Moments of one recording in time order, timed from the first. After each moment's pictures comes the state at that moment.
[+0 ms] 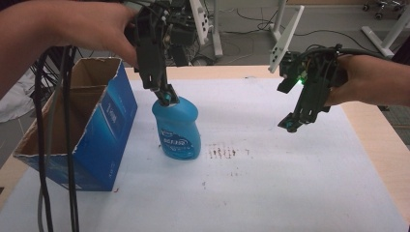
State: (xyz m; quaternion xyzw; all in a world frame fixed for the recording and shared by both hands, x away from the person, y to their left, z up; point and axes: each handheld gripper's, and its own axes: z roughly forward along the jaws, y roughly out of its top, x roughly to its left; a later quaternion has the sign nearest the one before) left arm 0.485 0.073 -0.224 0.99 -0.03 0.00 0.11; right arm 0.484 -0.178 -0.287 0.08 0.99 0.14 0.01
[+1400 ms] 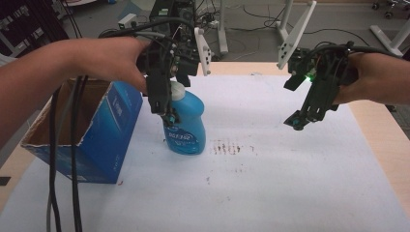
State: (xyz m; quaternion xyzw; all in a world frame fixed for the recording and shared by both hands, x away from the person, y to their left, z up) left arm 0.476 0.079 -0.275 1.00 -0.02 -0.01 0.09; right arm 0.484 -0.177 -0.289 0.08 0.99 0.15 0.01
